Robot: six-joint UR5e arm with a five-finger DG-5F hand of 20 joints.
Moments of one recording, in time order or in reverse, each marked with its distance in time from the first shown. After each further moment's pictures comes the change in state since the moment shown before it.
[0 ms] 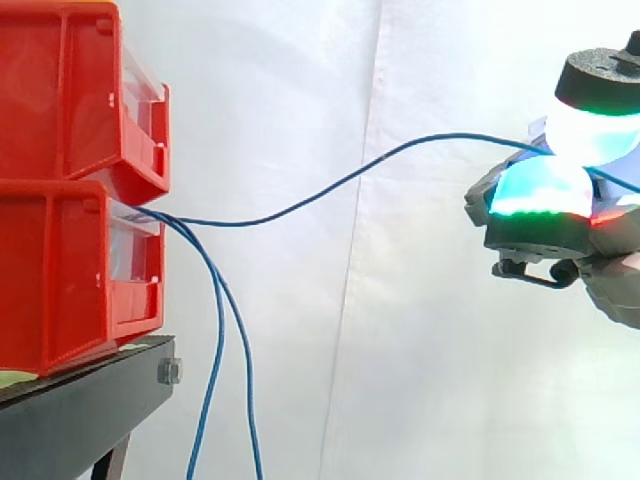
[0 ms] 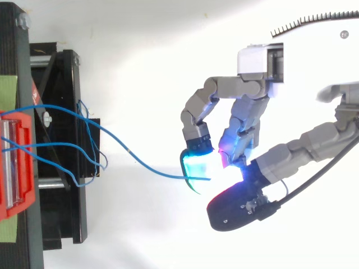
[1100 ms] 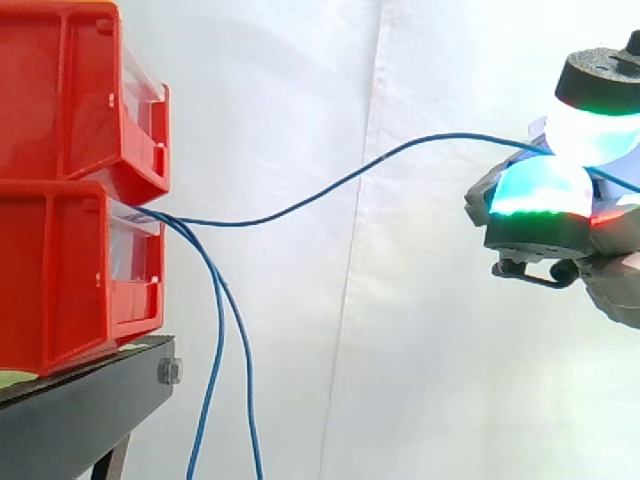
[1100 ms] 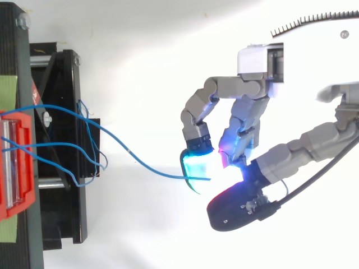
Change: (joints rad) arm 0.000 0.000 0.000 0.000 0.000 0.000
